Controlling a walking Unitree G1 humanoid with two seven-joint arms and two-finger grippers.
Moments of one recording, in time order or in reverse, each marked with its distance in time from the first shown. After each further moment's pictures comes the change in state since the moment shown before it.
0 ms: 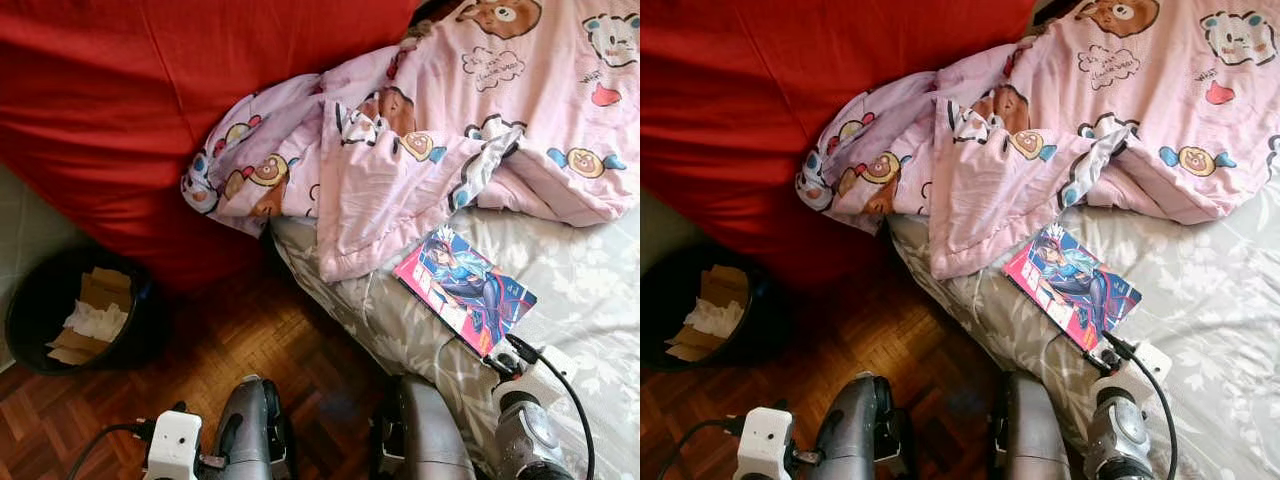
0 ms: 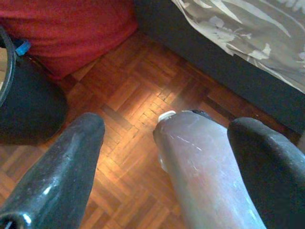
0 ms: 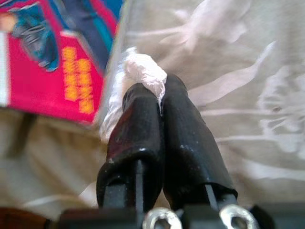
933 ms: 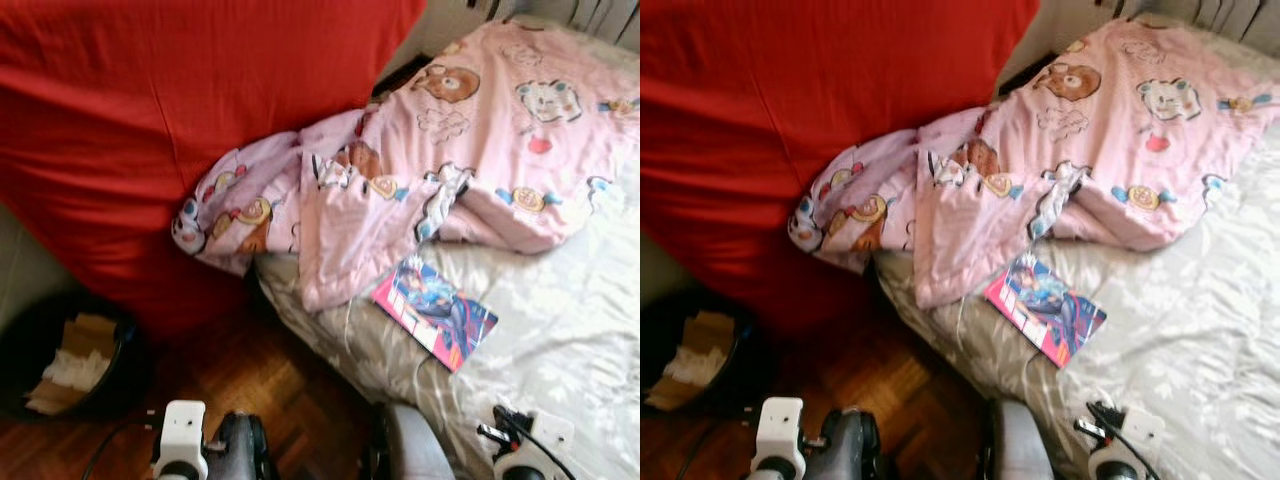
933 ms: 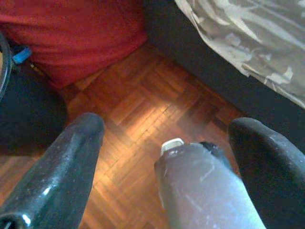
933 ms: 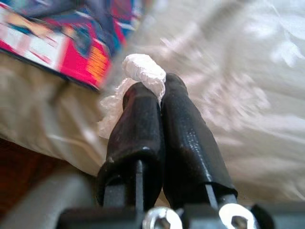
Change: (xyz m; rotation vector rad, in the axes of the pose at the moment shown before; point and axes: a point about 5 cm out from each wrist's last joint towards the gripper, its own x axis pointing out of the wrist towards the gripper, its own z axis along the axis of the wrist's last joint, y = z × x) left arm 0.043 0.004 -0.042 -0.072 0.170 0.101; right arm -0.046 -0.031 -0.049 -0.206 -0.014 0.131
